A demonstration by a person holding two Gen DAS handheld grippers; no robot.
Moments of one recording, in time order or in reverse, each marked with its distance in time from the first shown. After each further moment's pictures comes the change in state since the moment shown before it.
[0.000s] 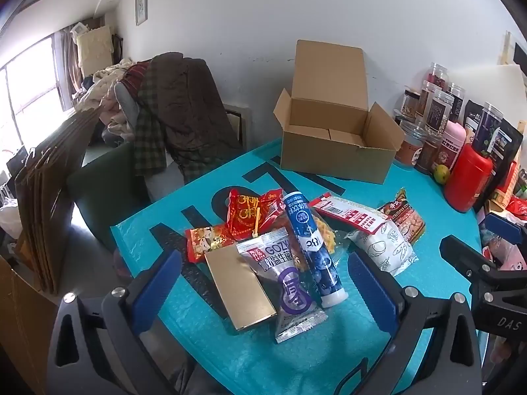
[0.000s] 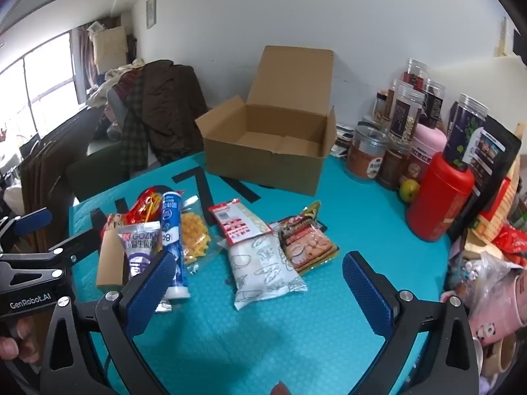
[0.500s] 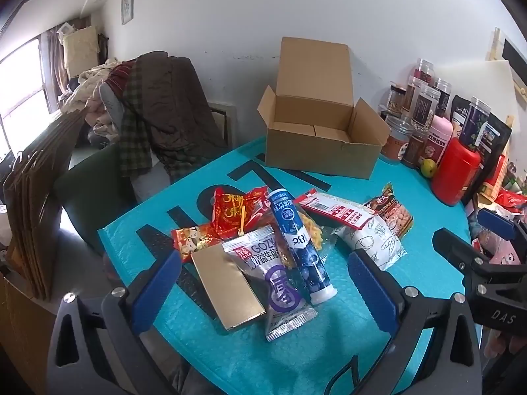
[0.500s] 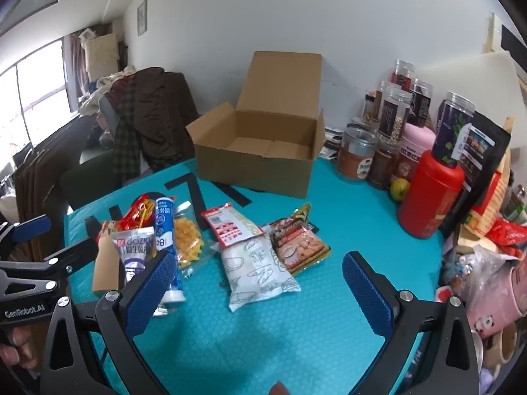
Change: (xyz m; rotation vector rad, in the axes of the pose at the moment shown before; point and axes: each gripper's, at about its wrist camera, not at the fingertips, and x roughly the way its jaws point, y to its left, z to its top) left arm 0.001 -0.006 0.003 0.029 0.014 -0.065; right arm -0.004 -0.003 -0.005 0.028 -0.019 -0.035
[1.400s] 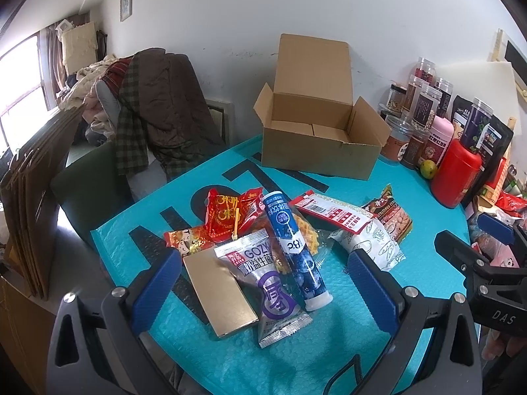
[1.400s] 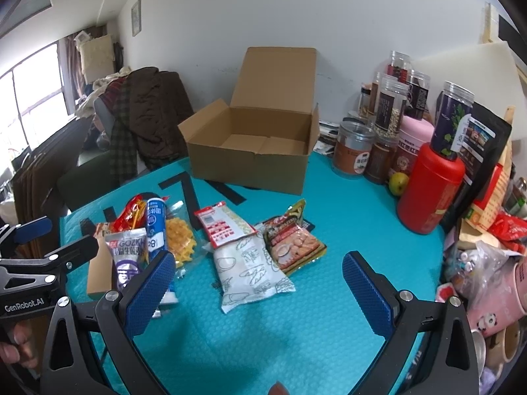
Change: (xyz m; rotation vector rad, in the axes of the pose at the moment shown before) left arm 0.007 -0.004 0.003 -0.010 0.005 -0.007; right arm 0.006 -0.009 0.002 0.020 0.010 -0.003
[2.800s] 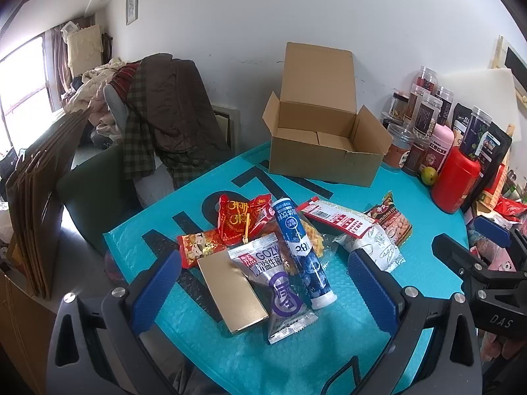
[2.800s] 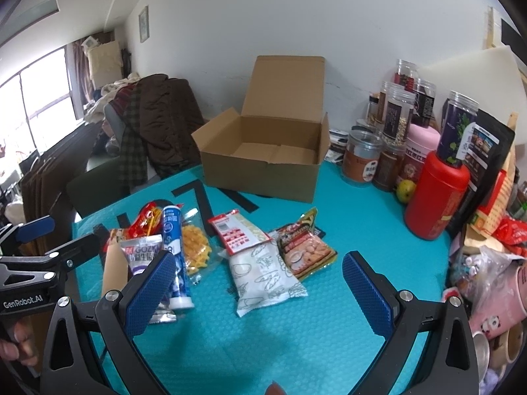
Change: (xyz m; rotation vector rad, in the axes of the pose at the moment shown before) left arm -0.017 0.010 0.002 -0.011 -0.022 0.009; right arm -0.011 0.009 0.003 -0.001 -0.032 0.040
